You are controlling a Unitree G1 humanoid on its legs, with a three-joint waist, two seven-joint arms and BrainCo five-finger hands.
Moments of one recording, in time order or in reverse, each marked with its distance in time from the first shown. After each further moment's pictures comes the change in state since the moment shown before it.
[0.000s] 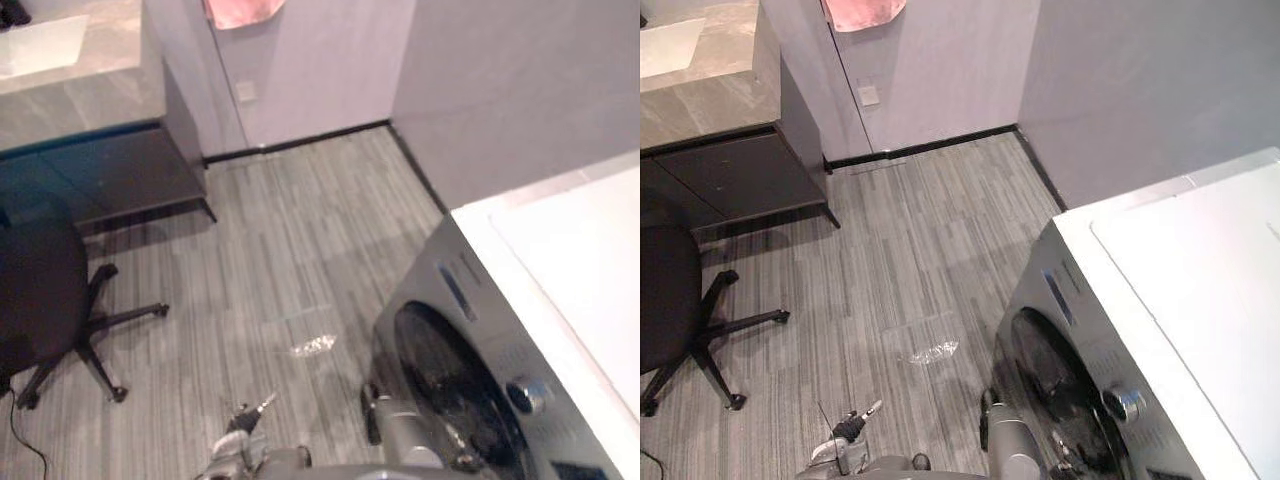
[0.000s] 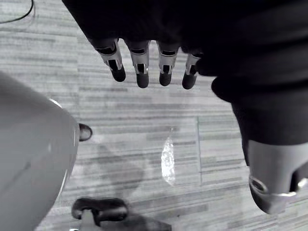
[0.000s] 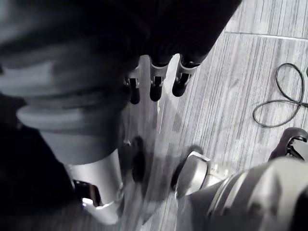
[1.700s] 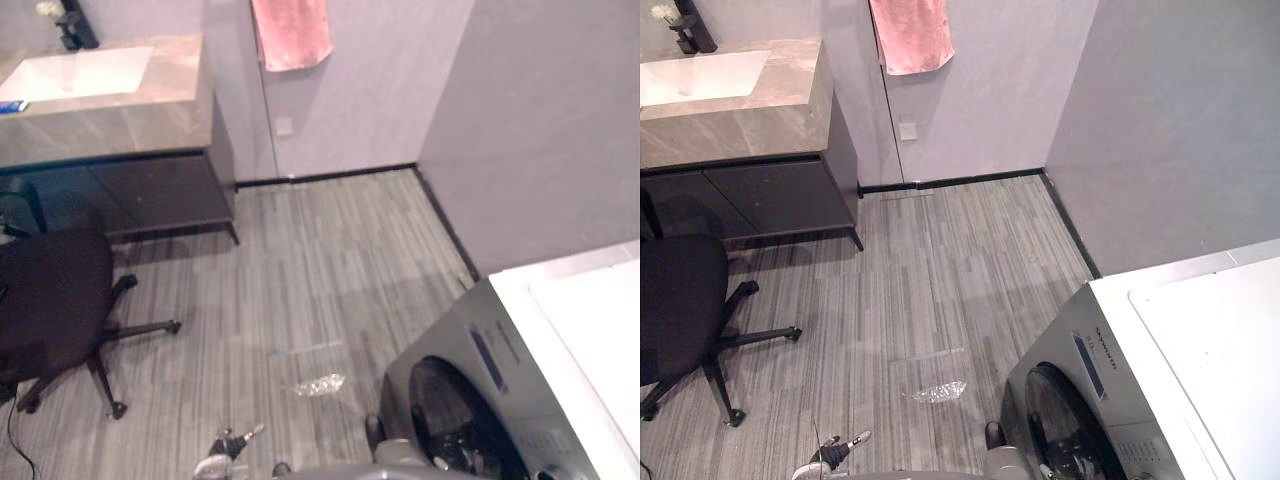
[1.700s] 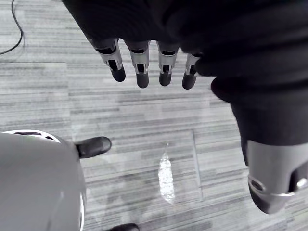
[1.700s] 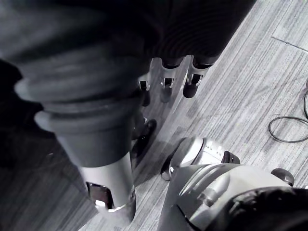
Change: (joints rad) left arm 0.067 0.115 -0.122 0.042 0.077 0.007 0.003; right arm 0.042 -0.052 0.160 0.113 -0.148 -0.056 0.051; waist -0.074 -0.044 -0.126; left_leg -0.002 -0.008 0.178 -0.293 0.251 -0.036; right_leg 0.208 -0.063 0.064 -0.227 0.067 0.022
